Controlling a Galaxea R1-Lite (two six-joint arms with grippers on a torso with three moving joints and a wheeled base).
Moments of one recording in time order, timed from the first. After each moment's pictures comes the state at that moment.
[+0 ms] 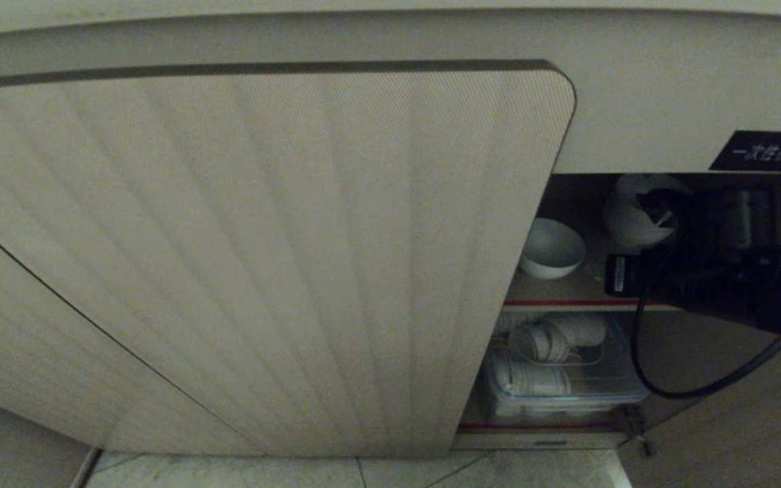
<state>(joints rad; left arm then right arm) 0.00 0.00 0.00 0.00 0.00 -0.02 0.18 1.70 -0.89 -0.41 -0.05 0.12</state>
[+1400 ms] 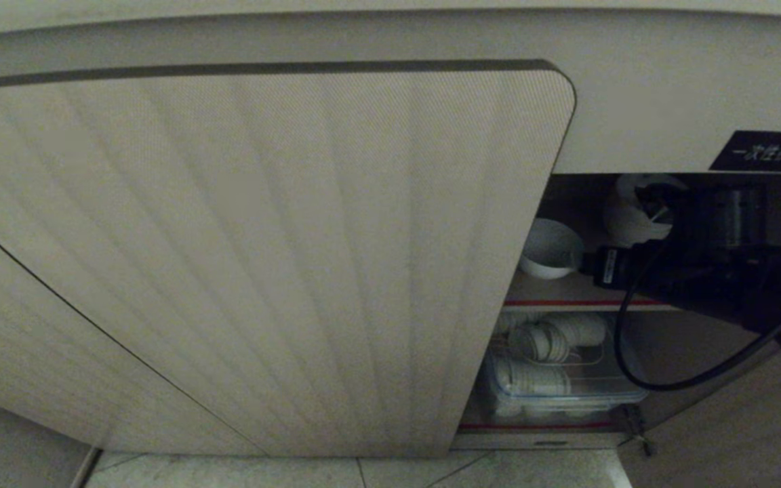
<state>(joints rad) 0.00 0.00 0.00 0.00 -0.01 -0.02 0.21 1.73 -0.89 -0.49 -0.04 0.20</state>
